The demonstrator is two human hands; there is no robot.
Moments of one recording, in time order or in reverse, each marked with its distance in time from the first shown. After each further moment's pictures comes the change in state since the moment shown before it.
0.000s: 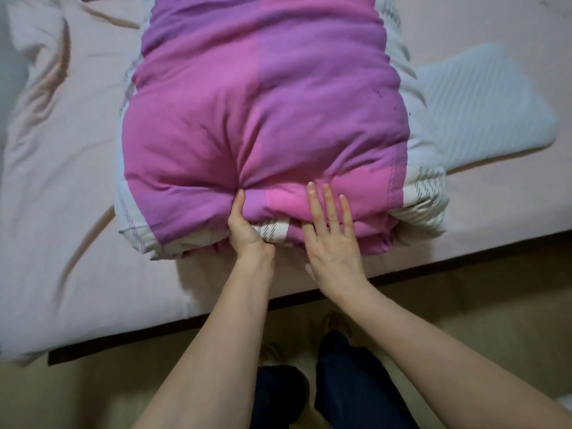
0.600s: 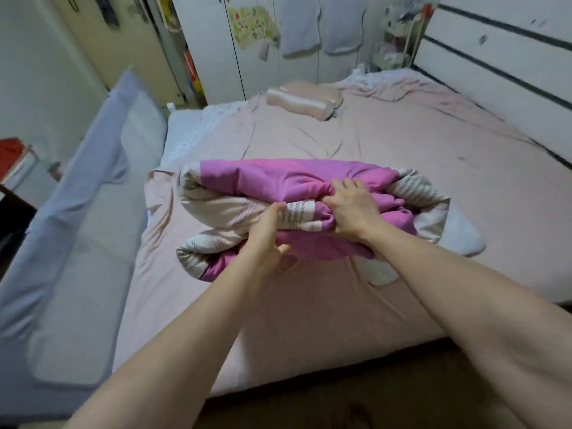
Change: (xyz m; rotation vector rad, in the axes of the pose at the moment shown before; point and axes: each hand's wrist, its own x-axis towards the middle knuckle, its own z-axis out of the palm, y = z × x) left_hand -0.293 0.160 0.158 0.713 -0.342 0.201; right_hand 0.178 0.141 -0.290 0.009 -0.112 -0.041
